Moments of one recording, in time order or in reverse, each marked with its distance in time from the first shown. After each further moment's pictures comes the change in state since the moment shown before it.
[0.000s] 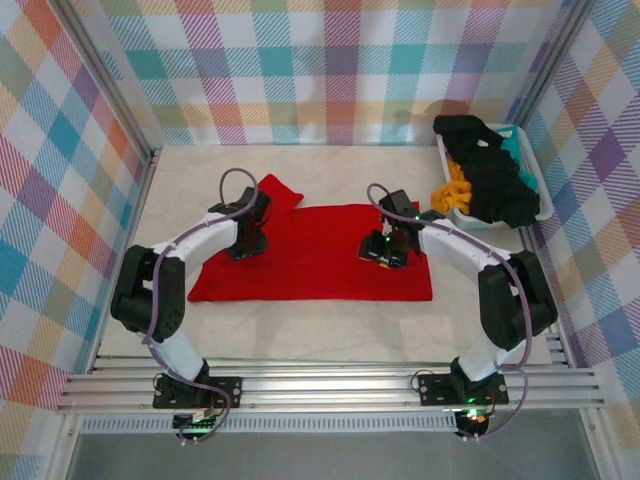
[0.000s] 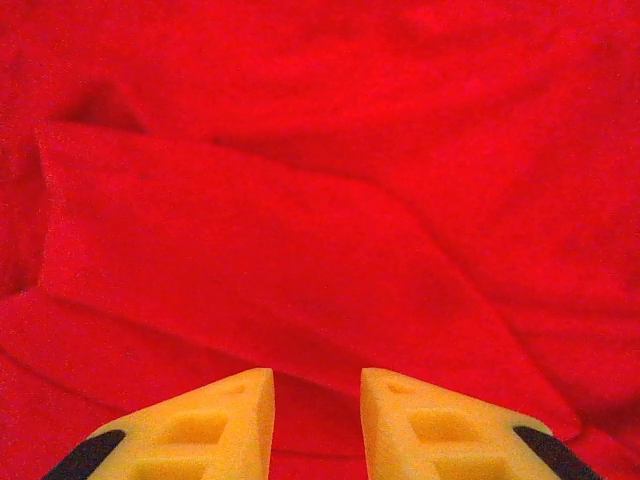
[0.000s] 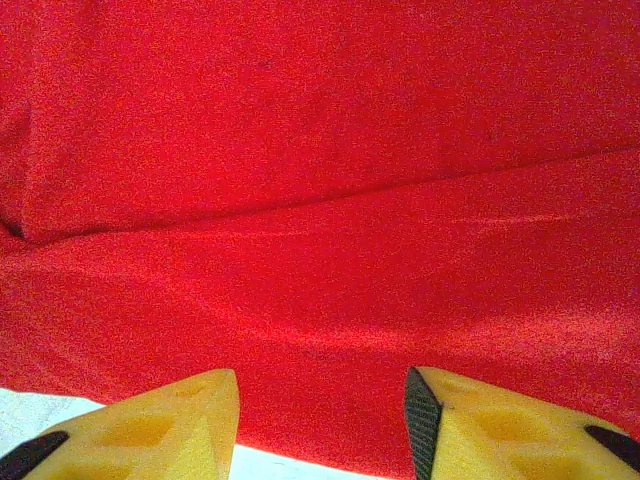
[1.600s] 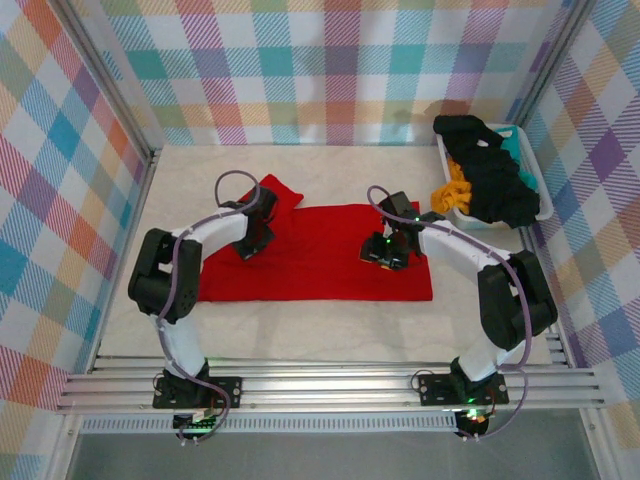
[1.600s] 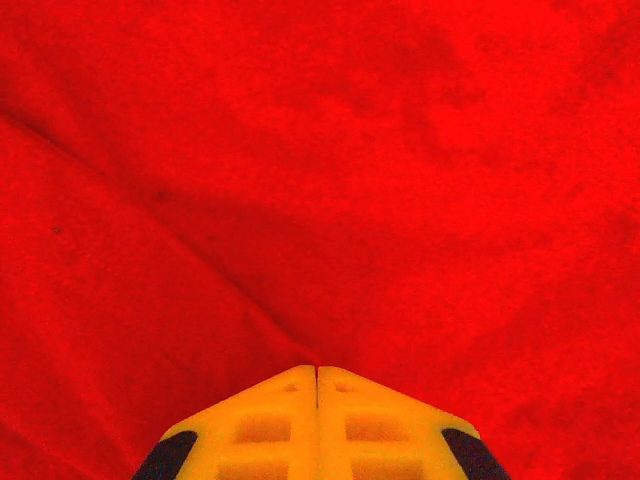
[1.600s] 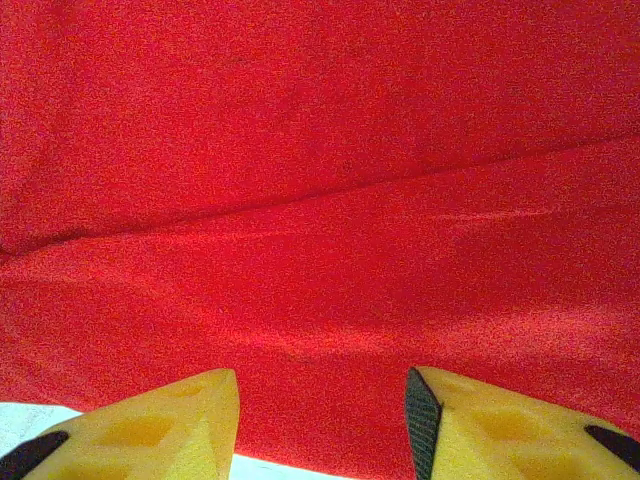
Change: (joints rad) left arm -0.009 0.140 0.058 0.104 -0.013 -0.317; right arm -0.001 -0.001 -0.016 0.002 0.016 0.000
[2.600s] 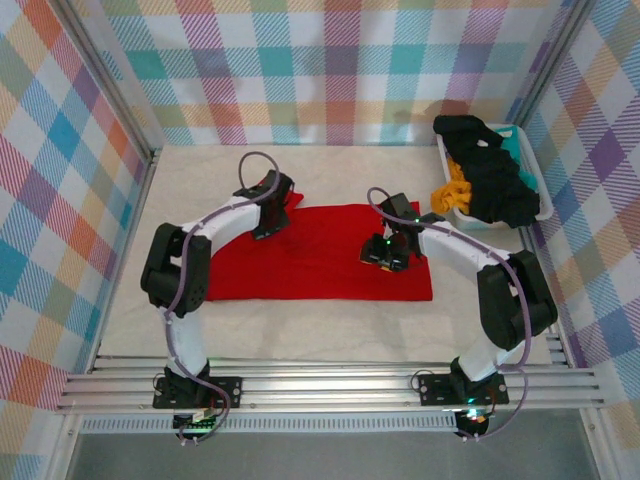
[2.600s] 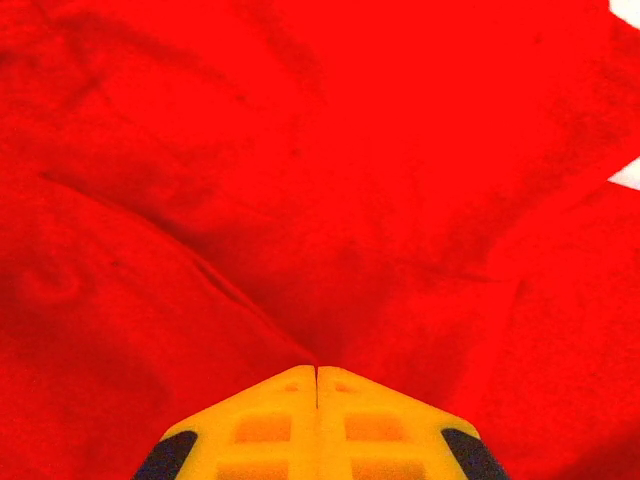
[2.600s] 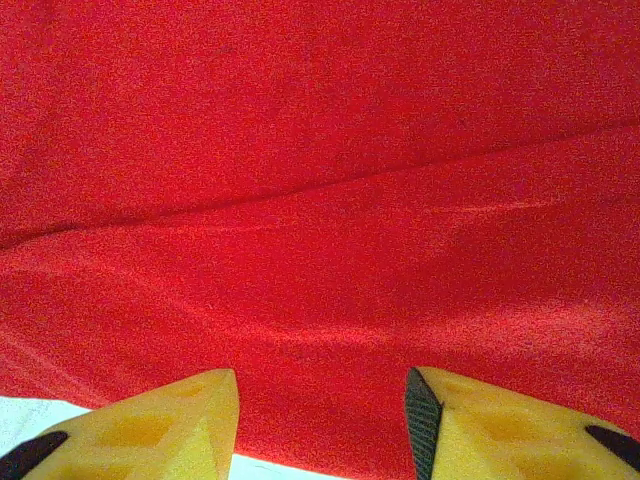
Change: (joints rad) left arm -0.064 0.105 0.211 0.019 -0.029 0.220; right arm 0.000 0.000 -0.013 0.006 -0.004 0.003
